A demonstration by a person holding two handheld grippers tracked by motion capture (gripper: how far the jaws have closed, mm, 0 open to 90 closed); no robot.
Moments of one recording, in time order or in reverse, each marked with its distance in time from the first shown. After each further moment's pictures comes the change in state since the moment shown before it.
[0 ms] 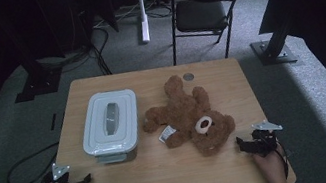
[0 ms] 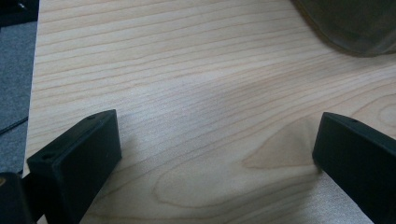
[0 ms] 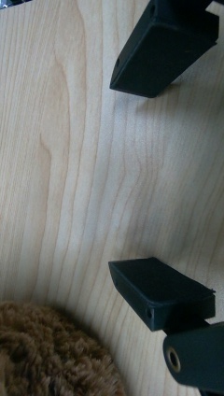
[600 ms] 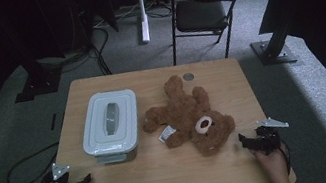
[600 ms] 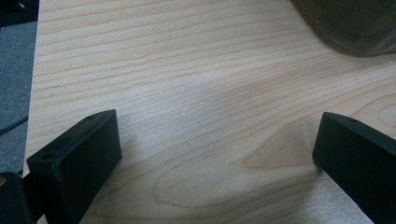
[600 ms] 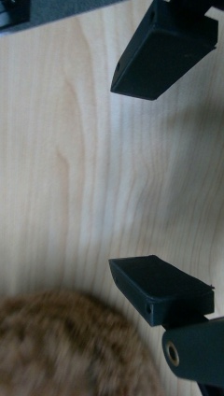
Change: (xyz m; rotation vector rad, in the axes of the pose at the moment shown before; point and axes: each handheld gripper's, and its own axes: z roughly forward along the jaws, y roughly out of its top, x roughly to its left) left arm 0.000 0.000 0.000 0.000 0.000 0.000; right arm 0.000 0.014 -0.019 -0.019 0.012 0.081
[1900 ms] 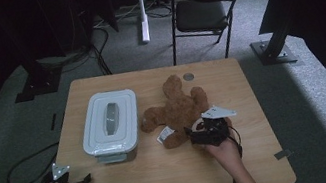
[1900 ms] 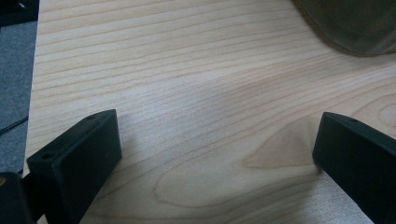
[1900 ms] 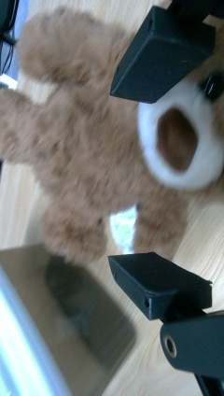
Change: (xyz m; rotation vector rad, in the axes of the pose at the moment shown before) left arm 0.000 0.000 0.000 -0.001 0.000 -0.002; right arm 0.158 0.081 -0.012 -0.155 0.324 -0.215
